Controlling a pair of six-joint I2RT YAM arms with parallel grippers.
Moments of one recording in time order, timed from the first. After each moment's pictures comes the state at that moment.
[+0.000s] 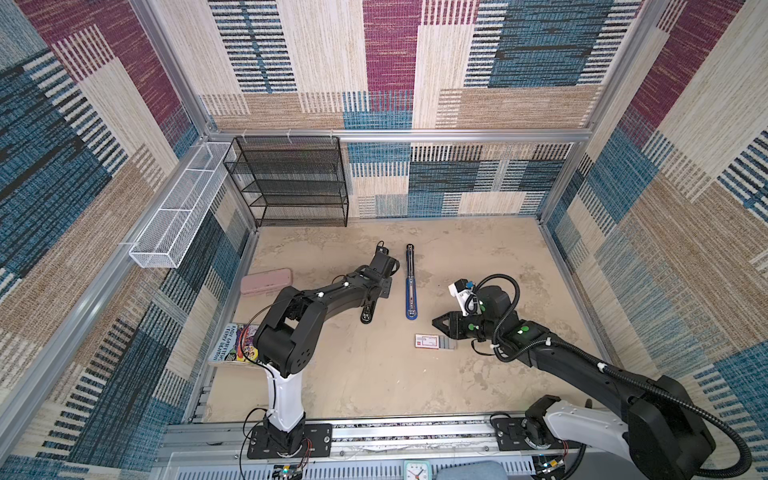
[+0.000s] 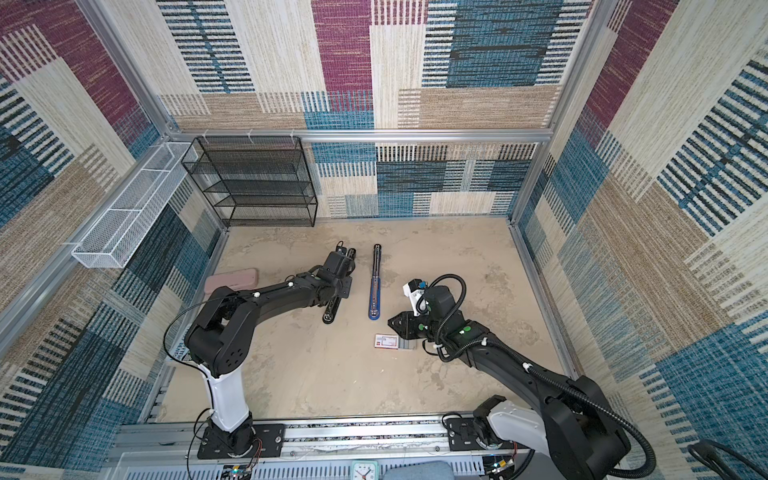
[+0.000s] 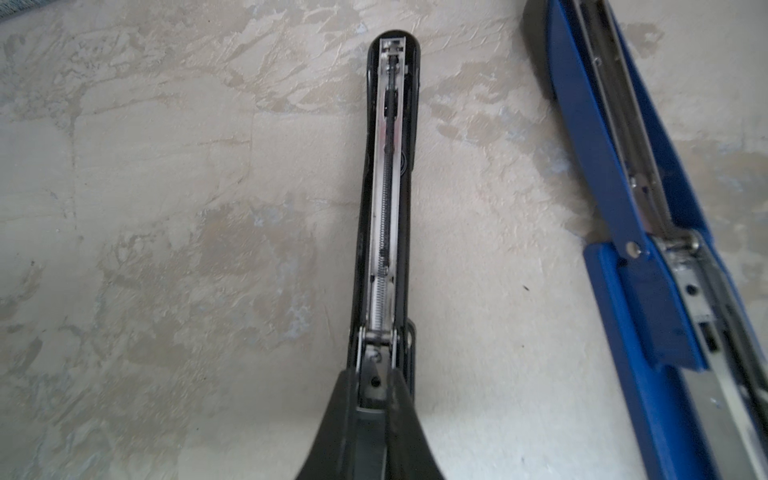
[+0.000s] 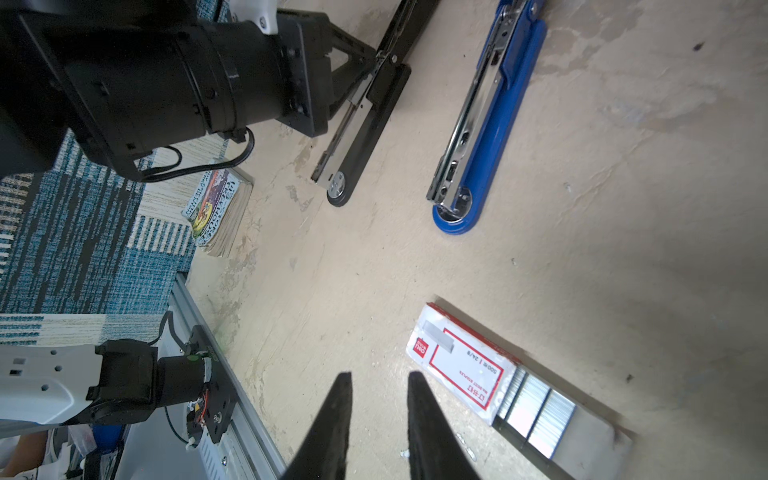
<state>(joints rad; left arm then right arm) -0.58 1.92 1.24 -0.23 -0.36 -0.23 0.54 1.14 0.57 -0.10 -0.43 0.55</state>
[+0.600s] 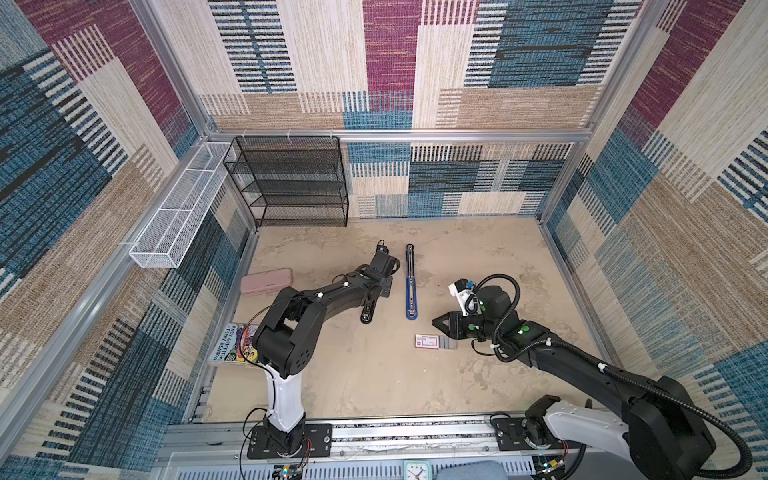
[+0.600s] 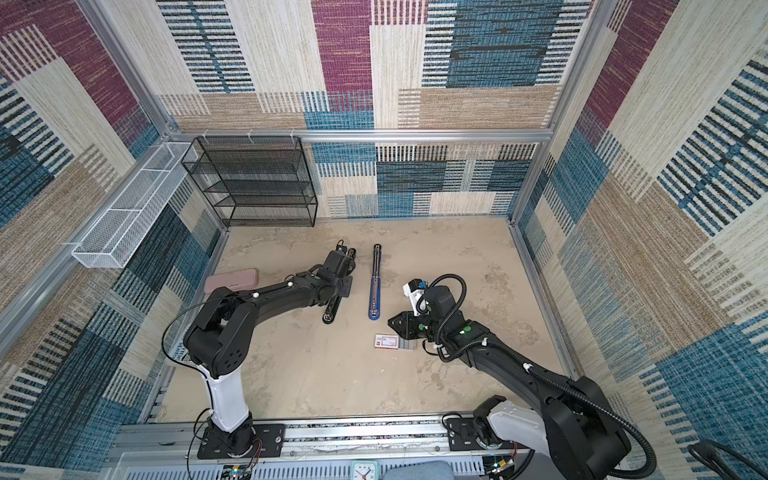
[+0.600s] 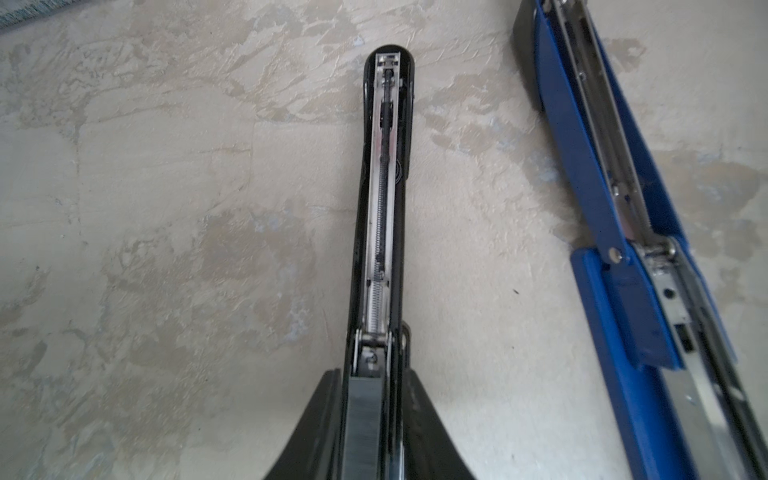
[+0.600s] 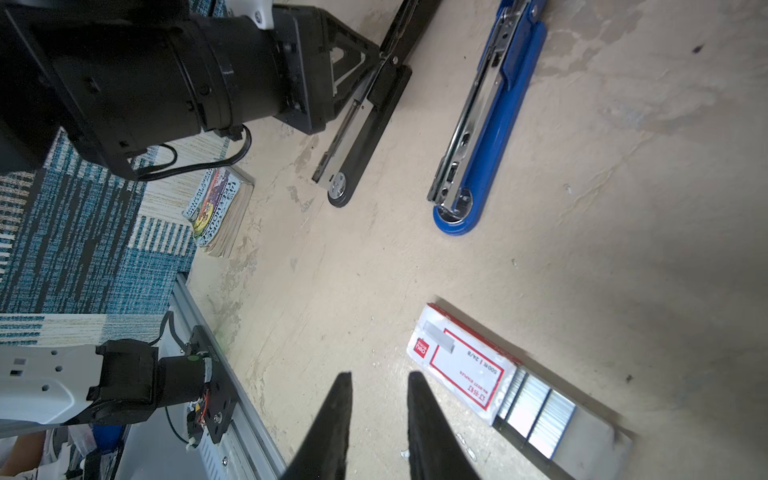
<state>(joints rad) -0.58 1.91 1.25 -0.24 -0.36 -0.23 0.54 1.14 0.58 -0.10 -0.43 0.55</state>
